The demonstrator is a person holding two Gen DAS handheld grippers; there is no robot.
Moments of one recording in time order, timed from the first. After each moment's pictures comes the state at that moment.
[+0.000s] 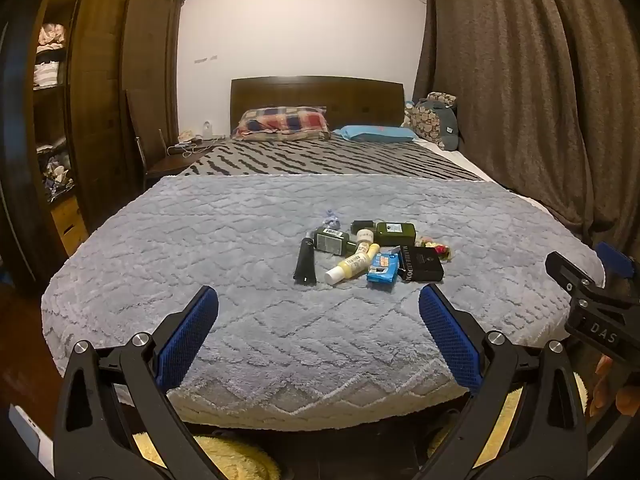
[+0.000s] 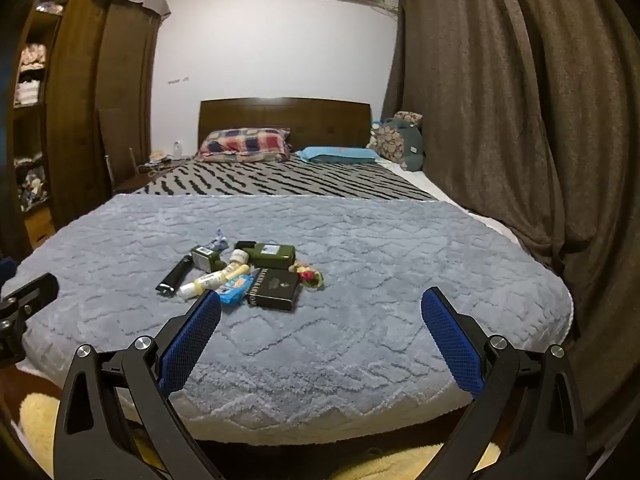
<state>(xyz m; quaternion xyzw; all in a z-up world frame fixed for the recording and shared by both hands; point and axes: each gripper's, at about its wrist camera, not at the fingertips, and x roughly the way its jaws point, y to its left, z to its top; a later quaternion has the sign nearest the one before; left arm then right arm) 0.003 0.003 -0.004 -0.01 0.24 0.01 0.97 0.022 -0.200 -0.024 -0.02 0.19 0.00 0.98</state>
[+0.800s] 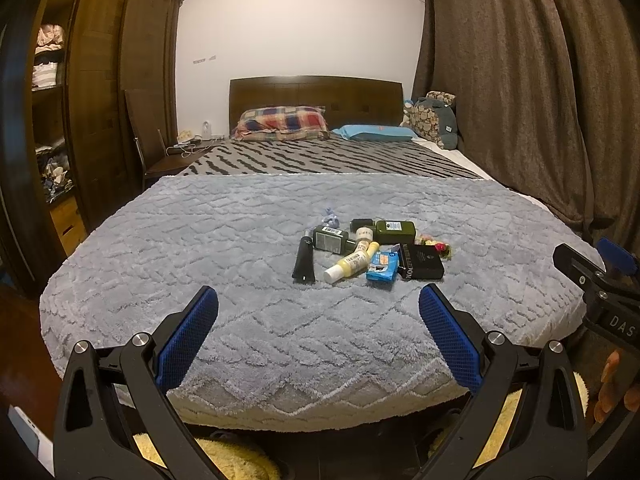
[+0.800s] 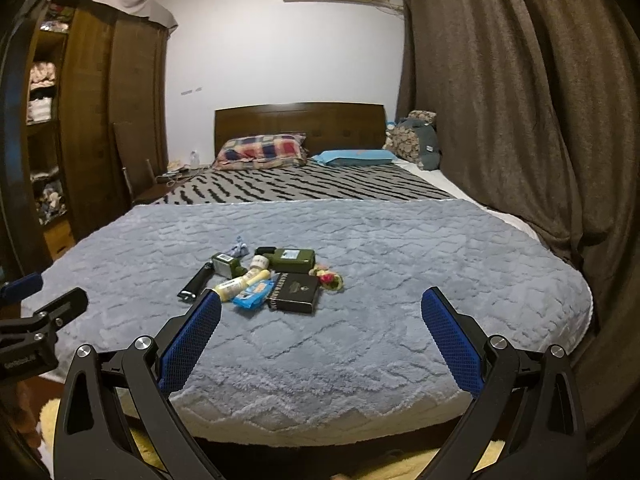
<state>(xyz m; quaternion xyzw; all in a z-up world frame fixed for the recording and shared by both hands) 0.005 0.000 -0.008 0.00 0.24 0.01 0.97 0.019 -0.212 -0.021 0.02 0.19 0.02 0.98</state>
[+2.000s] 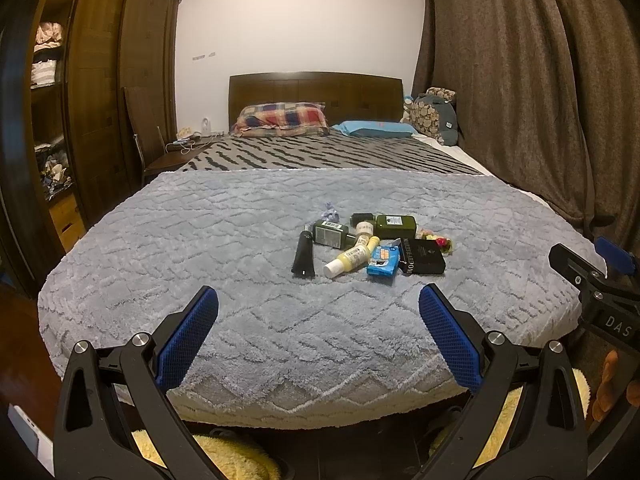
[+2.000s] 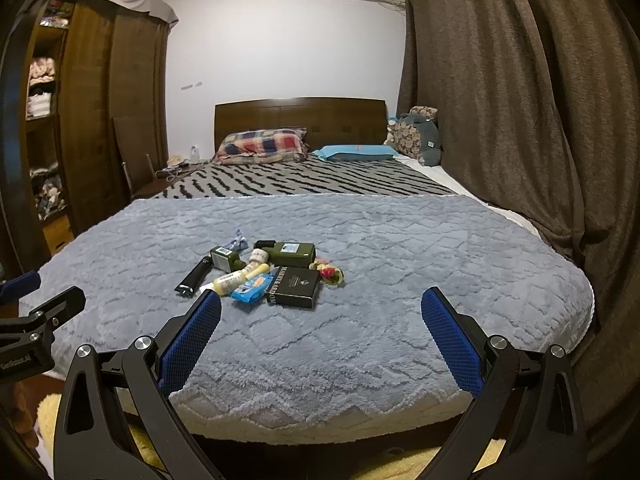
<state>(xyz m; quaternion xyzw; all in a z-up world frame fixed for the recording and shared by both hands) 0.008 0.000 -0.012 0.00 0.24 0.01 0.97 0.024 -0.210 -0.027 0.01 0.19 0.02 0.98</state>
